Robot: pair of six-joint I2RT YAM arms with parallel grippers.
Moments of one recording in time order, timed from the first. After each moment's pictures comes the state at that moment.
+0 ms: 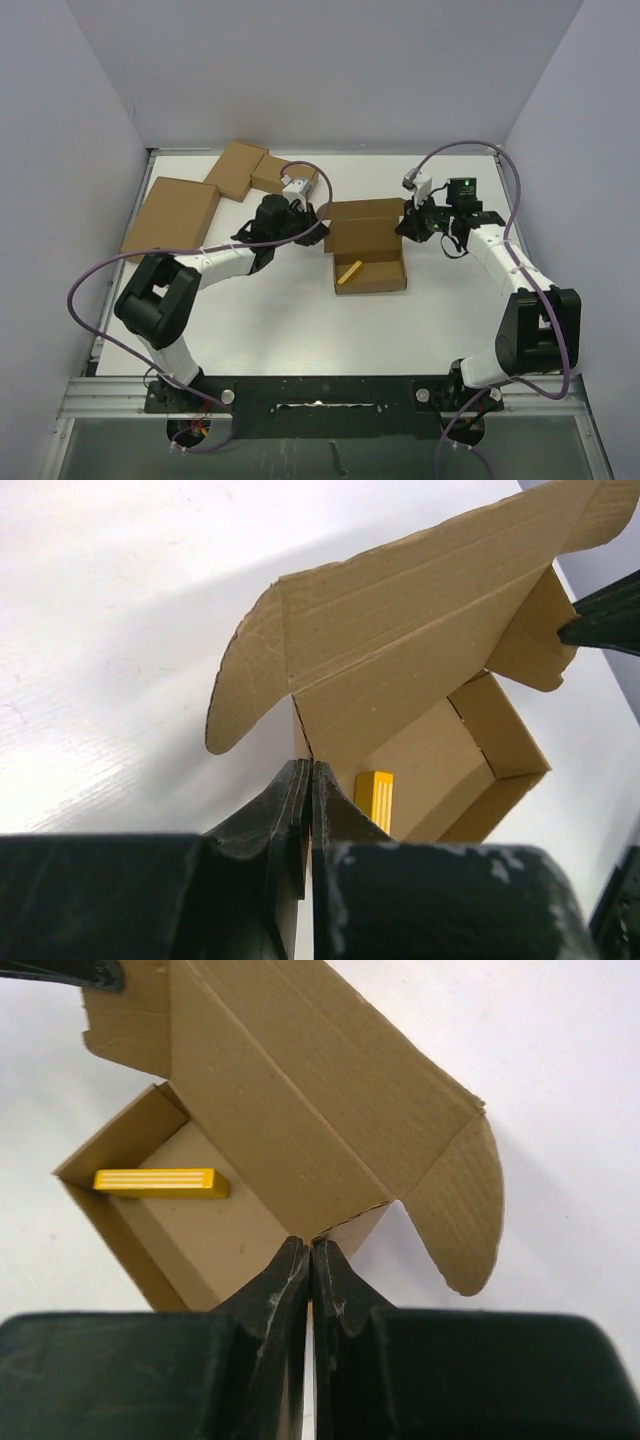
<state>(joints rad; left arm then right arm) -0.56 1.73 0.97 0.37 0.31 -0.50 0.07 1.46 1.08 -0.44 -0.71 -0.45</state>
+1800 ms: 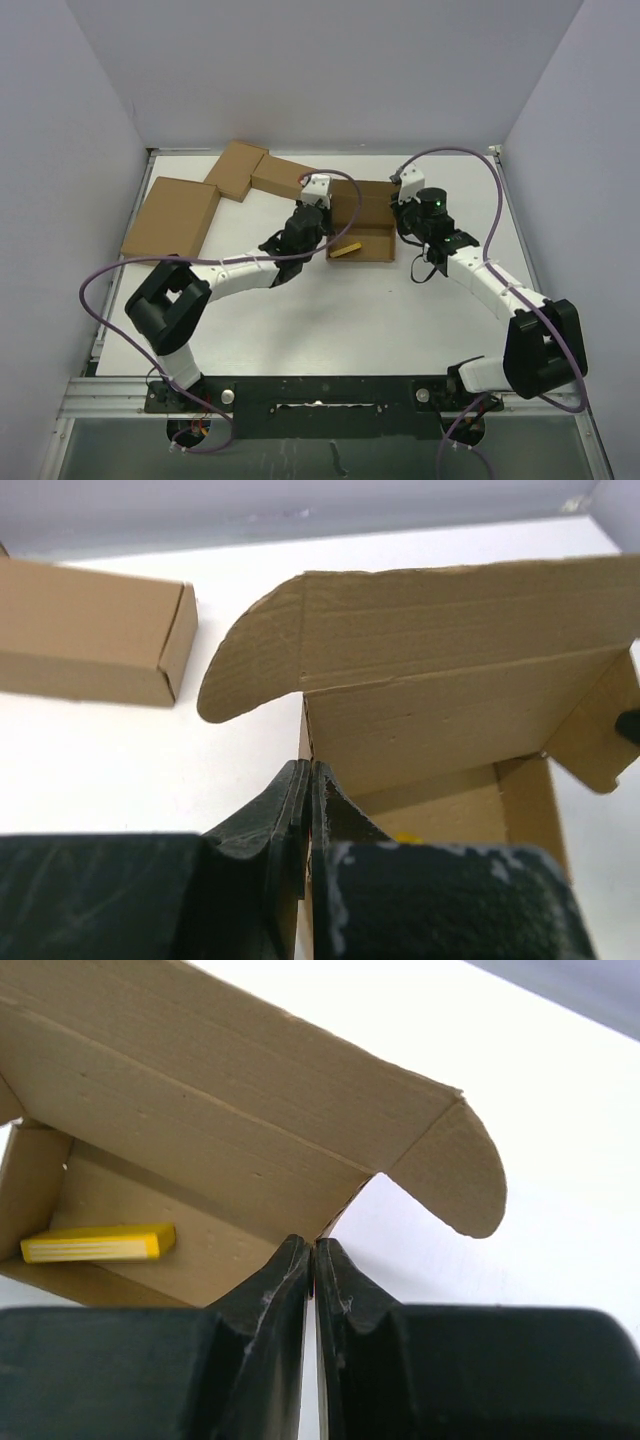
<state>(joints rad) -0.83 1.73 1.02 0.49 -0.48 -0.27 0.33 1.34 0.88 -0.01 0.01 -0.14</state>
